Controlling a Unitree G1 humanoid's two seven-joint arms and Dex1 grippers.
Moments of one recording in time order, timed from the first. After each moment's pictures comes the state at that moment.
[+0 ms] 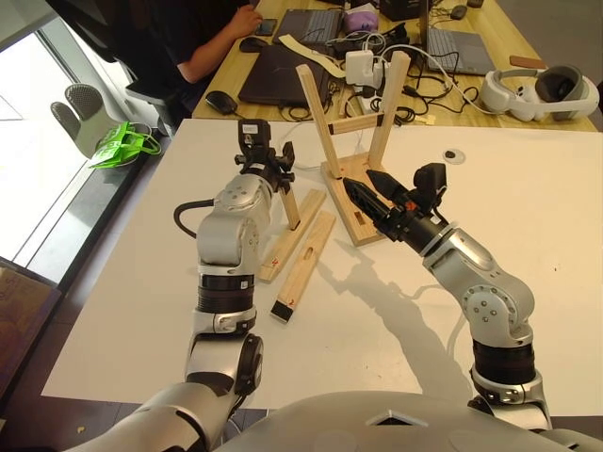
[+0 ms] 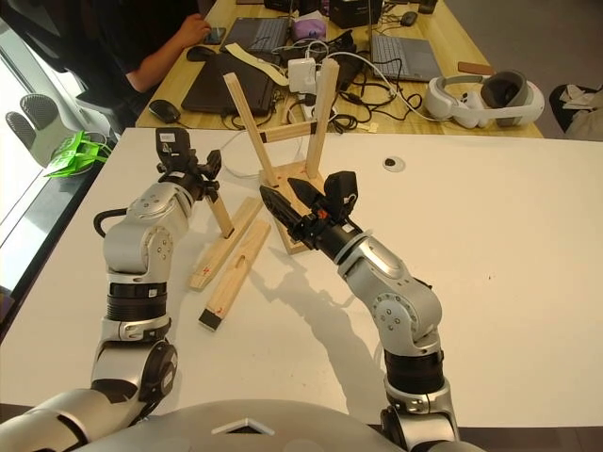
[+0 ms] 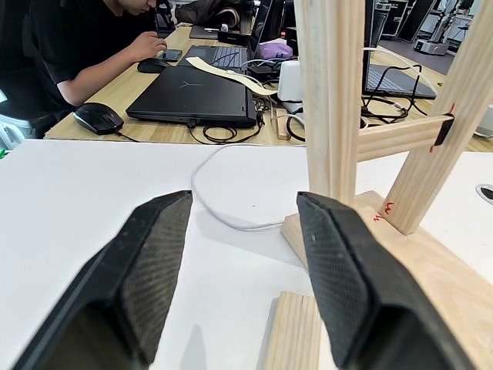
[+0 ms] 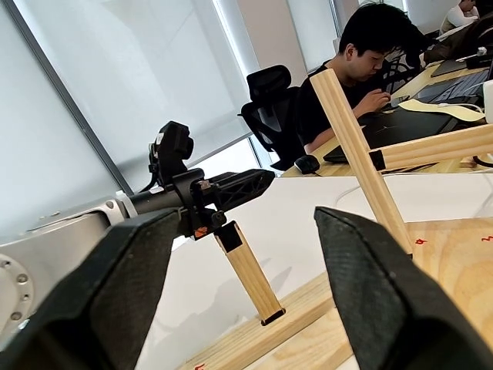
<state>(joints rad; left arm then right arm) -0.49 0.12 0.08 -0.04 -0.15 0.75 0.02 -0.15 -0.10 0.09 -0.43 0.68 0.65 0.29</state>
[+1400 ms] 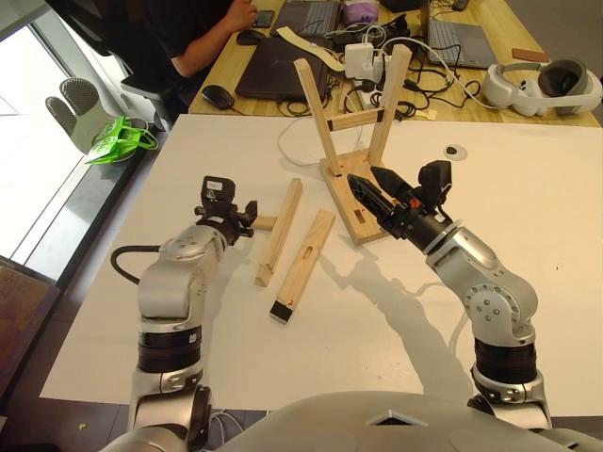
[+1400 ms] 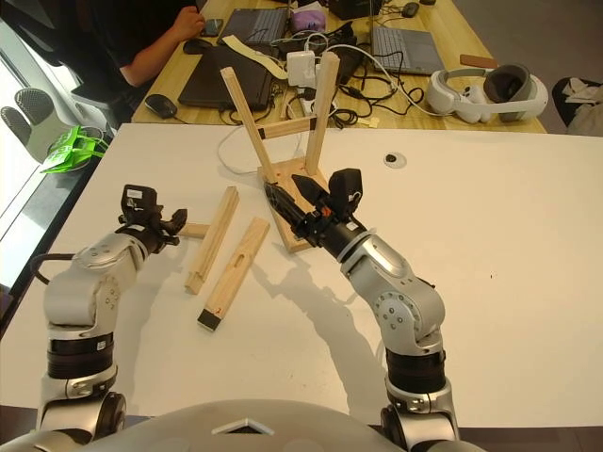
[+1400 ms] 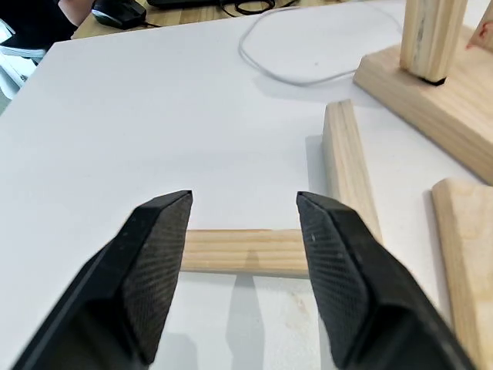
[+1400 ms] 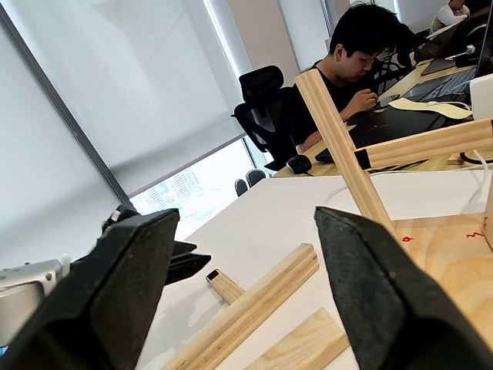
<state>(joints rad) -0.18 0.35 0.16 -0.42 -0.25 1.04 -0.17 -0.14 -0.10 0.07 -0.45 0.68 0.66 0.28</state>
